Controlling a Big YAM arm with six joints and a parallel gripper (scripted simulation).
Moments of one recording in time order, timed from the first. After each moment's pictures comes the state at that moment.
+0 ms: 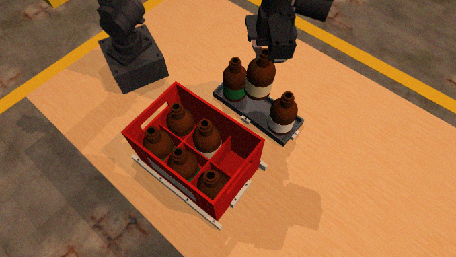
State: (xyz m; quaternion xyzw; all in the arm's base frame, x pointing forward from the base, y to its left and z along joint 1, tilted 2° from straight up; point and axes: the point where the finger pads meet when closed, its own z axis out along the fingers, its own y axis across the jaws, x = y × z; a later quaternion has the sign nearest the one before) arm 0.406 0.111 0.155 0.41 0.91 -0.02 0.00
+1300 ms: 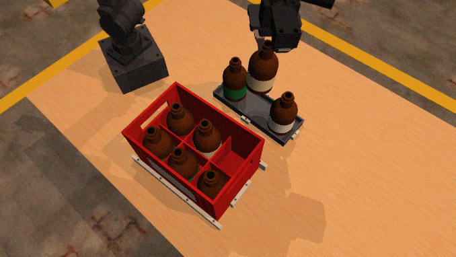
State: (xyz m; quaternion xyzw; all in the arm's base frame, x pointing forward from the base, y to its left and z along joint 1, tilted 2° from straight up) arm 0.408 0.111 0.184 0.41 0.91 -0.02 0.00
